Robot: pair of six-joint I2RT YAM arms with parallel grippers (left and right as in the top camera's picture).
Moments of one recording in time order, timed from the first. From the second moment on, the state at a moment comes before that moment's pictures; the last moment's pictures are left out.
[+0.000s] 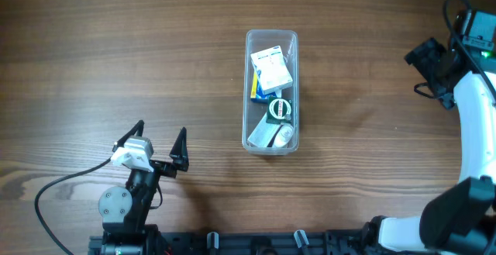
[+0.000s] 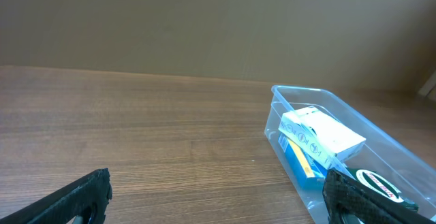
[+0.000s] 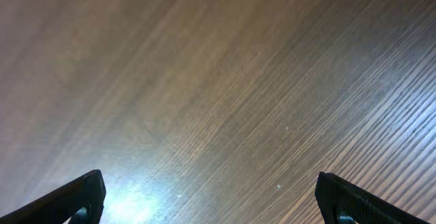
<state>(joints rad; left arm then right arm) 0.00 0.01 0.01 -0.05 0.23 -0.10 -0.29 1.57 1.36 -0.89 0.13 0.62</state>
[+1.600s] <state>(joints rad) 0.00 0.01 0.01 -0.05 0.22 -0.10 -0.02 0.02 0.03 0.05 -0.15 0.19</state>
